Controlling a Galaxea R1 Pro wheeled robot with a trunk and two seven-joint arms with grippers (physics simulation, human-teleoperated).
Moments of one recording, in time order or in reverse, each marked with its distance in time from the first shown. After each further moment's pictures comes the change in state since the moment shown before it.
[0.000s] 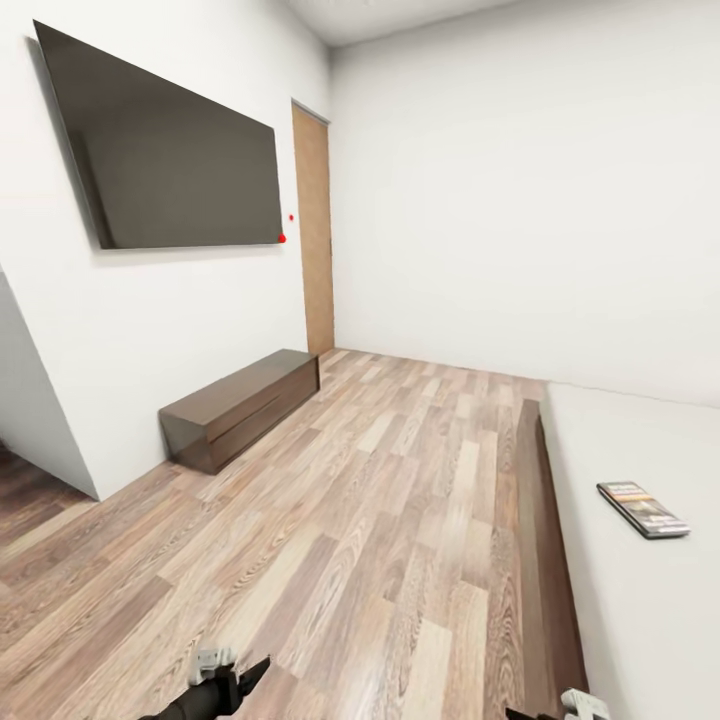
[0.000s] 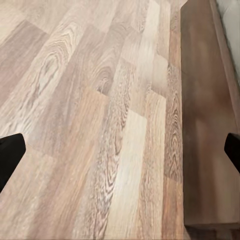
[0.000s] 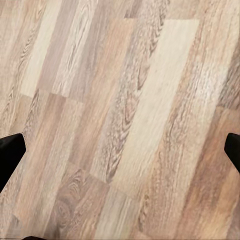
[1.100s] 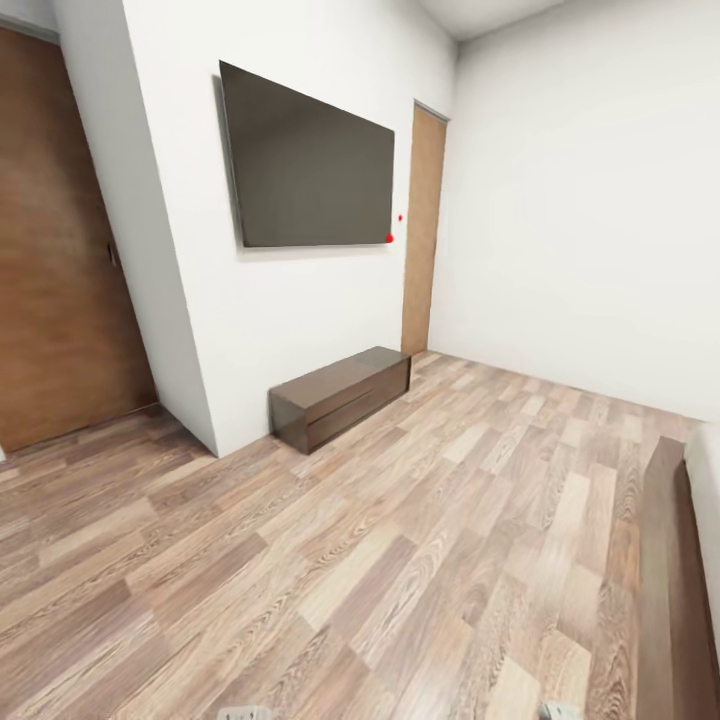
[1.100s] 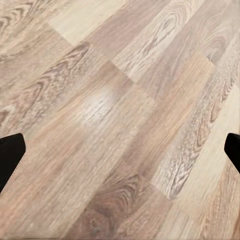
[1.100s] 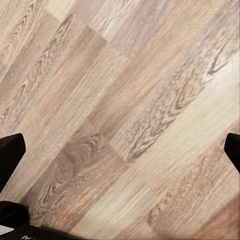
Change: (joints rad) left arm 0.013 -0.087 -0.046 0.208 -0.154 -0.145 0.395; right arm 0.000 0.060 -0.004 0.000 0.185 0.001 -0.117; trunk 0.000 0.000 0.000
